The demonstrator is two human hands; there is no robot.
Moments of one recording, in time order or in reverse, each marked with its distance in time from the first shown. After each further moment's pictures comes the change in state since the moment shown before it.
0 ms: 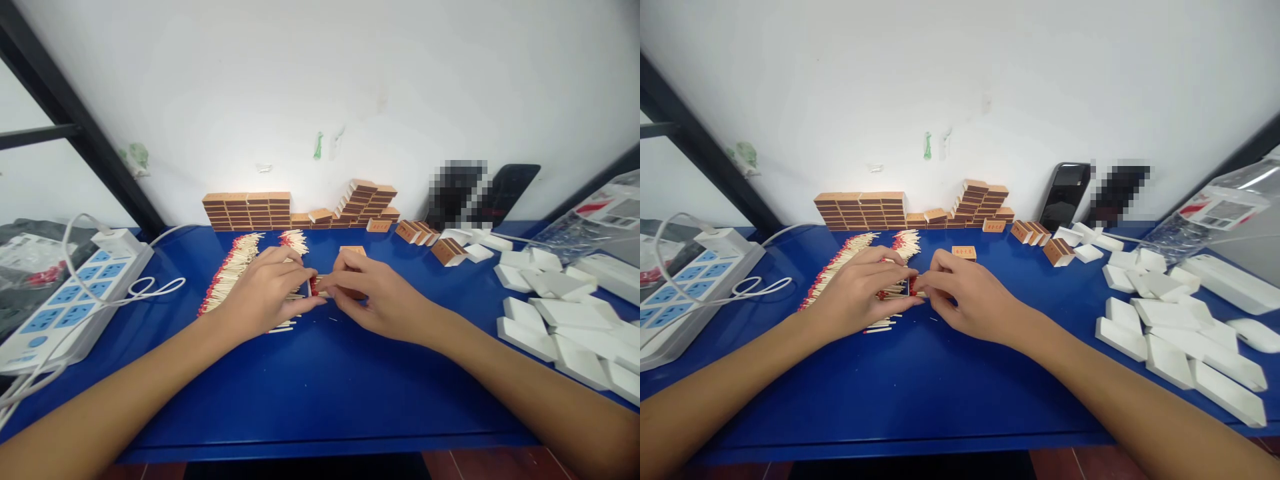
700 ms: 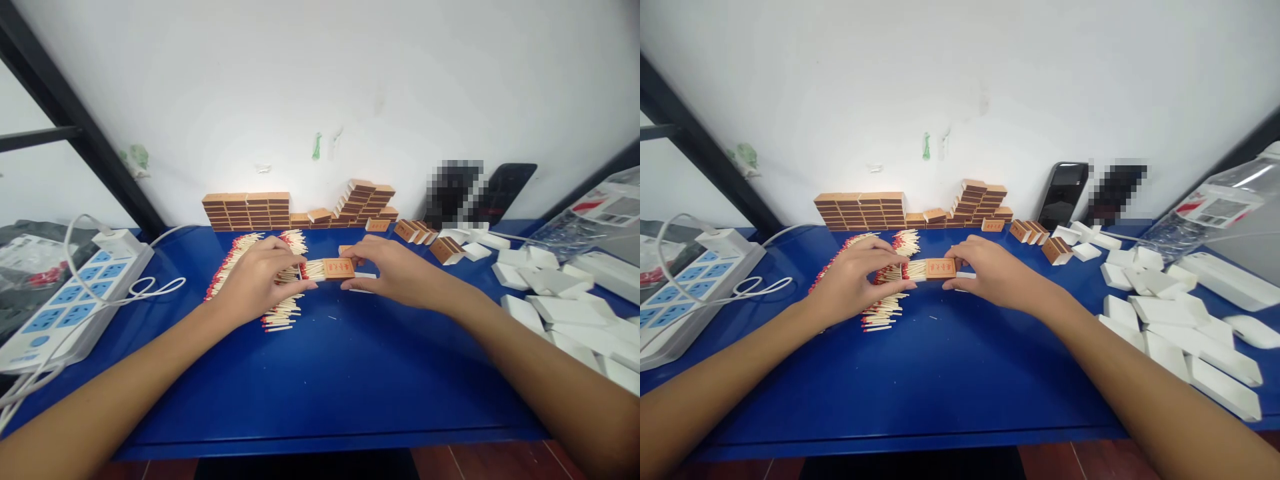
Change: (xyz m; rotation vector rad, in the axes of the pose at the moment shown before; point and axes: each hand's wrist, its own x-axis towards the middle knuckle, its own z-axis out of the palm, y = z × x) left_hand 0.002 -0.020 0.002 -0.077 0.075 -0.084; right_hand -0.001 0.044 -0.028 -0.144 -0.110 0.211
